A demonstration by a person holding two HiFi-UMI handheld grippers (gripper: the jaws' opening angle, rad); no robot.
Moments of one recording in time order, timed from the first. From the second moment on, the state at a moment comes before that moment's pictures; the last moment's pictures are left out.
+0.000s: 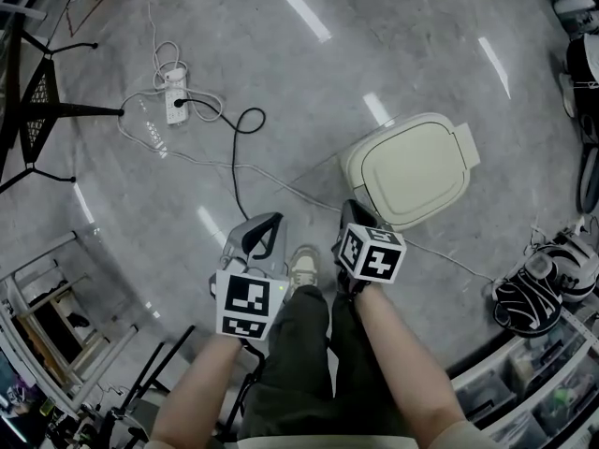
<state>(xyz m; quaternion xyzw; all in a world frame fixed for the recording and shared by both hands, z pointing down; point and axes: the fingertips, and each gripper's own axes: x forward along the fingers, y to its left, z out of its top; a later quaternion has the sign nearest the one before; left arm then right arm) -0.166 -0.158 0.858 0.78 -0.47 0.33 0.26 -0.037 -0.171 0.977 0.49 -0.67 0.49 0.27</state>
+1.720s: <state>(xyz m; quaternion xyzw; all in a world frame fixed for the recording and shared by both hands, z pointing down) -0.147 -0.177 0.591 0.82 -0.47 0.27 0.19 0.032 -0.182 0.642 0.53 -0.75 0.34 0.20</state>
